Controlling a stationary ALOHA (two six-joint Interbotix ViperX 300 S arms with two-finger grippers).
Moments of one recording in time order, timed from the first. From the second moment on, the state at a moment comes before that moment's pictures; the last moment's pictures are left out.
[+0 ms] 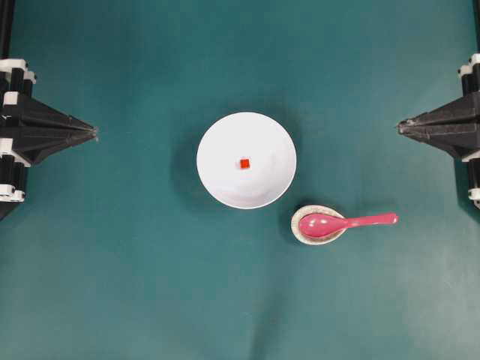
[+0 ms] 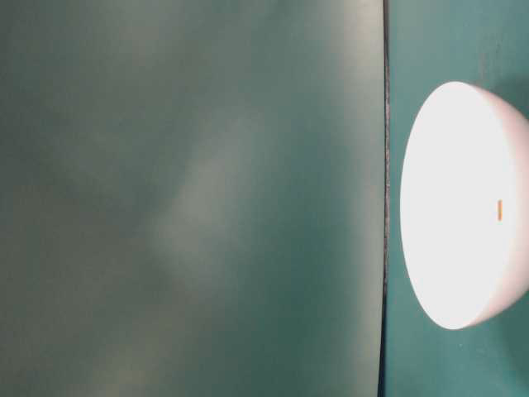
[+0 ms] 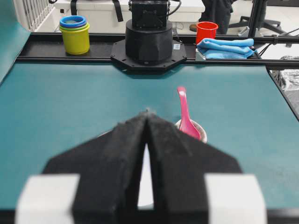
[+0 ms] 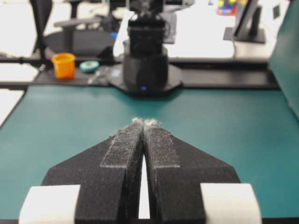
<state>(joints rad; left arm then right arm) 0.00 -0.97 1.19 0.00 -0.29 0.00 0.00 -0.96 1.17 0.00 -0.29 0.00</state>
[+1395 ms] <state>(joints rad) -0.01 -0.98 1.16 0.01 -0.15 -0.01 0.50 -0.15 1.47 0.47 -1.06 0.11</state>
